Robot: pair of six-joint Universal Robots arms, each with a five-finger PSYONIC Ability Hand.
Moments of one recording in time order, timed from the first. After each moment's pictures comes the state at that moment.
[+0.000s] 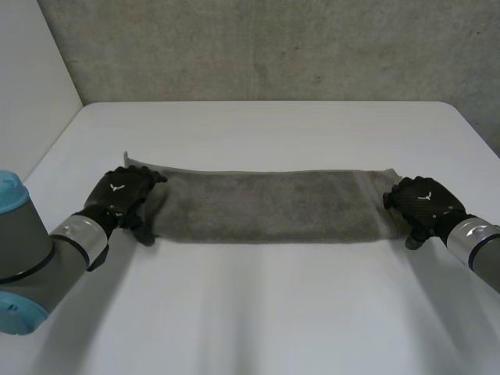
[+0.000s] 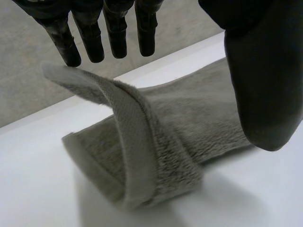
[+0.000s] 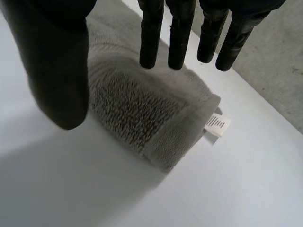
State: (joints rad) left arm 4.54 -1.98 -1.80 3.51 -1.27 3.33; right arm 1.55 -1.07 1.72 -0.23 1.09 2.49; left_hand 0.31 0.26 0.22 0.23 0.07; right_hand 0.55 0.55 0.21 0.23 0.38
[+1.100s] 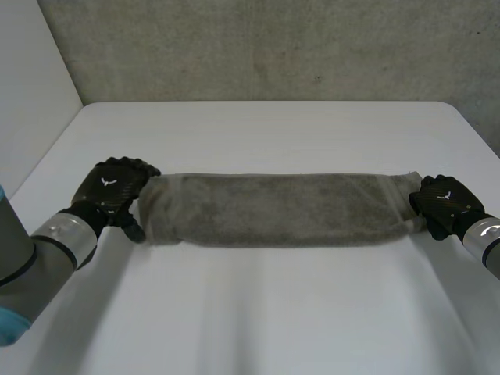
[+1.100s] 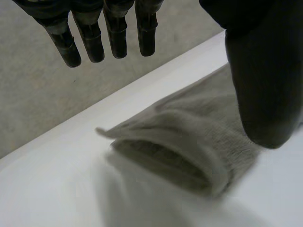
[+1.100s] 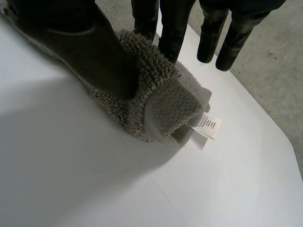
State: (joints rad) left arm 4.54 -1.82 -1.88 3.48 -1.26 3.41; right arm 1.46 -1.01 1.70 -0.29 1.09 2.40; left_hand 0.31 0.27 0.22 0.23 0.07; right_hand 1.30 1.29 0.21 0.23 1.15
